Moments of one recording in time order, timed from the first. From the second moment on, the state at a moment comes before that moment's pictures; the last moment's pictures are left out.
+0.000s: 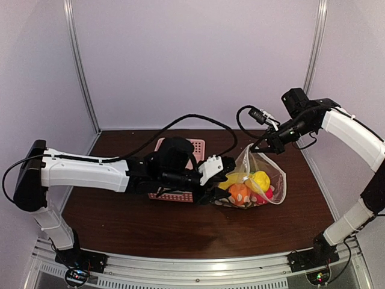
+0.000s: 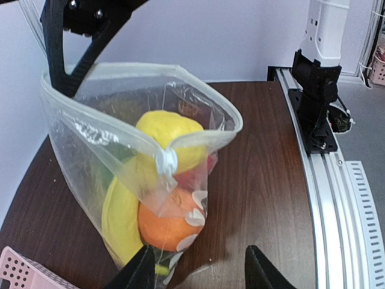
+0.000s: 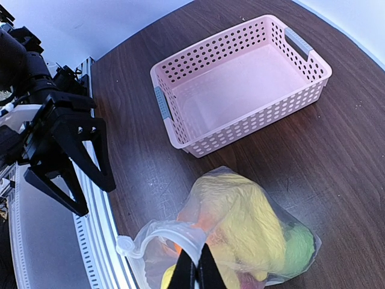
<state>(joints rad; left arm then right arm) -1.14 1.68 1.20 0.03 0.25 0.27 0.34 1.48 1.47 -1.02 -0.75 -0.45</state>
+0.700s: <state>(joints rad) -1.15 1.88 1.36 0.13 0.13 0.40 0.34 1.49 1.47 -1.02 -0.75 -0.45</state>
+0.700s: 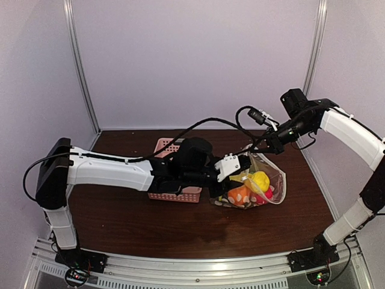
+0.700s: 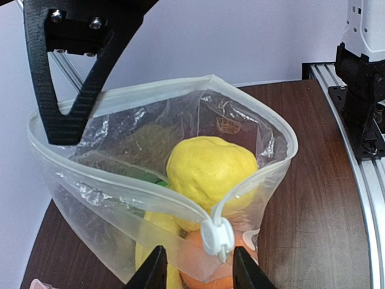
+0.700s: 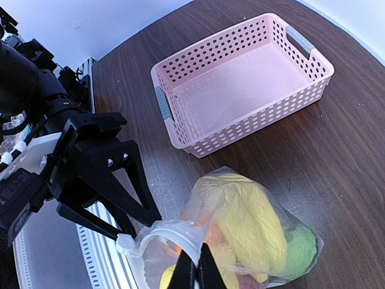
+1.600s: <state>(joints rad) -1.15 1.89 1.36 0.14 0.06 0.32 0.25 1.40 1.36 -1.15 -0.53 -0.55</state>
